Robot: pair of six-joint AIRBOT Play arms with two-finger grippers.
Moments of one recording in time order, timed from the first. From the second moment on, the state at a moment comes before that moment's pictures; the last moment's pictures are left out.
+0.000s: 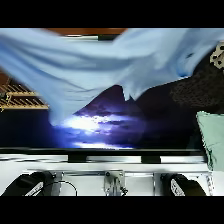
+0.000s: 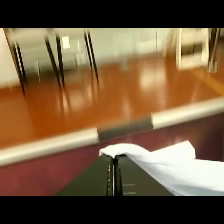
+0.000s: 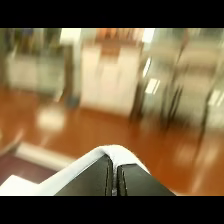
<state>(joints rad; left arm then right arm) -0.27 -0.76 1.82 1.54 -0.97 -1.46 -0.11 -0.86 1.80 -0.85 0.81 1.07</state>
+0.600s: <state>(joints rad) -0.27 -0.69 1.93 1.54 -1.25 -1.53 -0.11 -0.67 1.92 -1.22 1.15 1.38</state>
